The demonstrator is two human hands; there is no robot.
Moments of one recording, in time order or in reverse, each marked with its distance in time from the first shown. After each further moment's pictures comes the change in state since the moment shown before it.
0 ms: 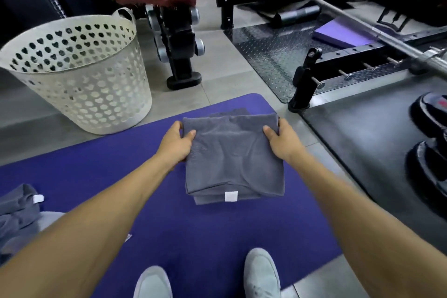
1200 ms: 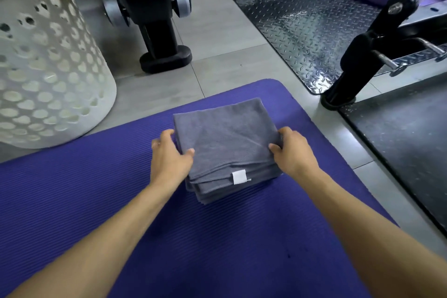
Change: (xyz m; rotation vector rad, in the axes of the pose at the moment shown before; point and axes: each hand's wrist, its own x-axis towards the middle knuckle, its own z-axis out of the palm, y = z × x) left_hand 0.221 -0.111 0.090 0.382 0.170 -0.049; right_hand 0.215 0.104 0.101 -0.465 -0.022 -0.012
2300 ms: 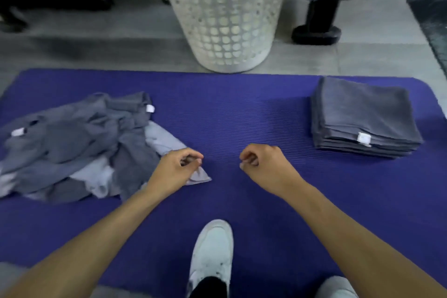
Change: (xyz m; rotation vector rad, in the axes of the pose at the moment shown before) left_hand -0.269 -0.227 -0.227 -0.211 0.083 -0.107; right_hand -0.287 -0.214 0.080 0.170 -0.580 -0.682
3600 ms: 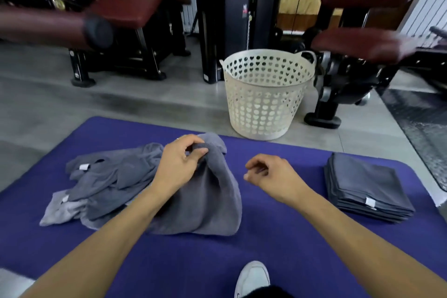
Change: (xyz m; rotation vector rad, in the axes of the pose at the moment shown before) left_hand -0.080 0.087 -0.209 -0.015 0.414 0.408; right_hand -0.043 -0.221 -0.019 0.030 0.123 -0.137
